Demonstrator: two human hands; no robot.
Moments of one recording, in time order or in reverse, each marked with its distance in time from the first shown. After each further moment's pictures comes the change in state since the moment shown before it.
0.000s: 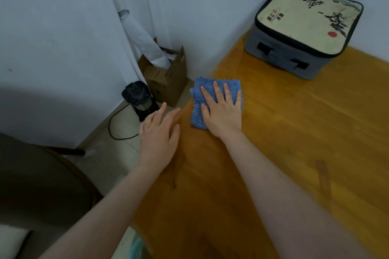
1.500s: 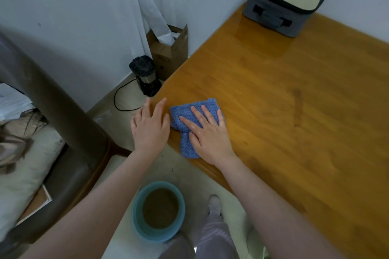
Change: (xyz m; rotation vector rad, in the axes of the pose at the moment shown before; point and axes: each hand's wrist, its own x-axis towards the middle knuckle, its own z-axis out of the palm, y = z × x) left_hand -0.190 -0.041 -0.015 0.014 -0.035 -0.185; right_hand -0.268 -0.058 0.012 0.016 0.000 -0.315
